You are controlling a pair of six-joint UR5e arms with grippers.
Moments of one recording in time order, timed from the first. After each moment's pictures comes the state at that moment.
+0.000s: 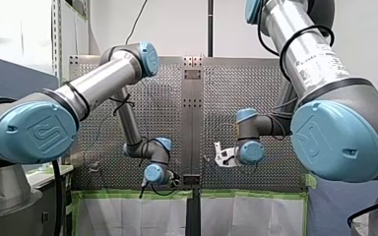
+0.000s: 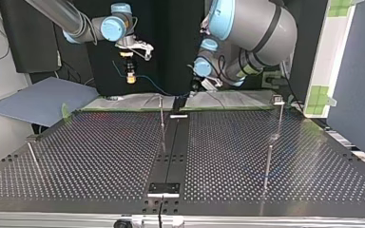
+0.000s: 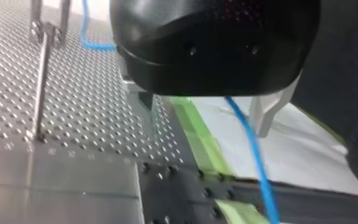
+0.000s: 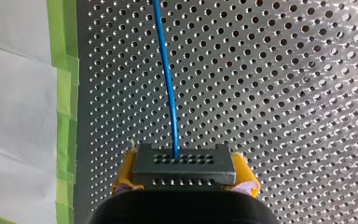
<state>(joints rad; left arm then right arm) -0.42 -2.57 -1.66 -2.41 -1.67 -1.50 2.08 -0.93 2.00 -0.81 1.70 1.47</state>
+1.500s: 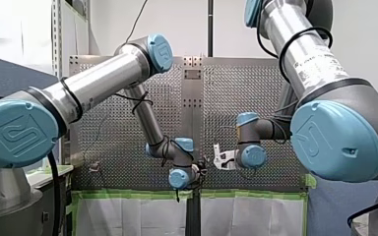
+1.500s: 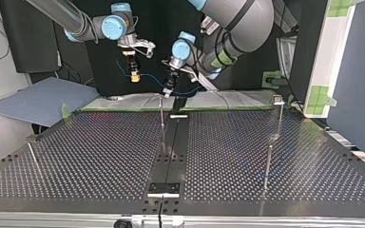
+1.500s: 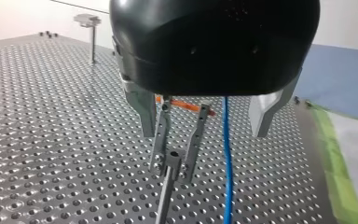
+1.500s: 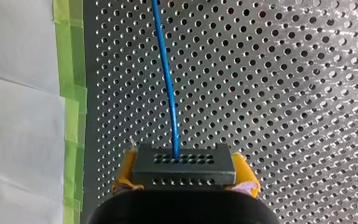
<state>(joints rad) -0.63 -2.57 -1.60 -2.15 -1.78 -1.90 2.07 -0.91 2.01 -0.84 1.62 1.50</state>
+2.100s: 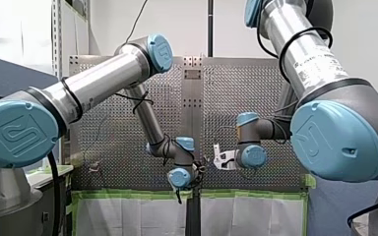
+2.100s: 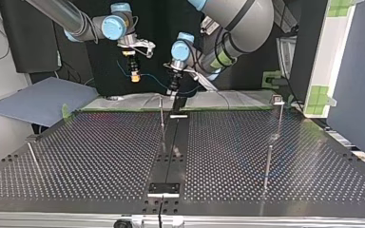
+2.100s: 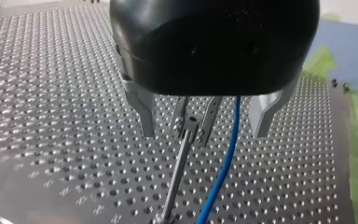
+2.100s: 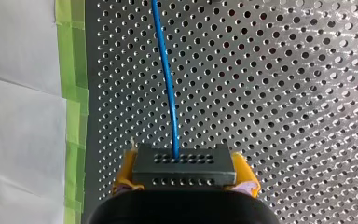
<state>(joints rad) -0.62 -2.57 -1.59 -2.18 -1.88 -2.04 2.07 -0.91 2.01 -0.84 1.62 1.50</state>
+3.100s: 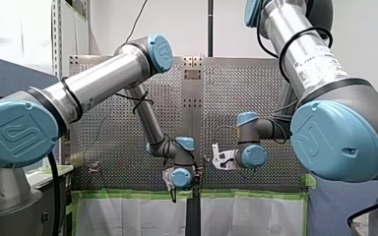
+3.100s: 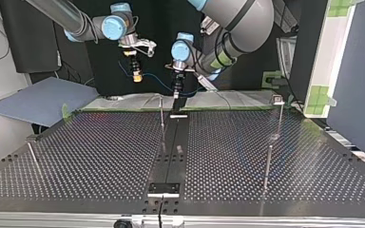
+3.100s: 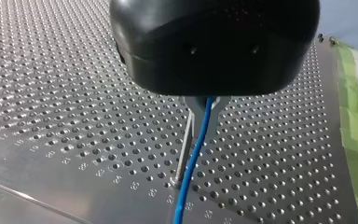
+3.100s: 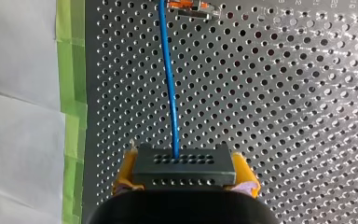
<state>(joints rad) -0.62 -2.57 -1.59 -2.19 -1.98 -1.94 2.07 -0.91 2.01 -0.84 1.58 1.50</state>
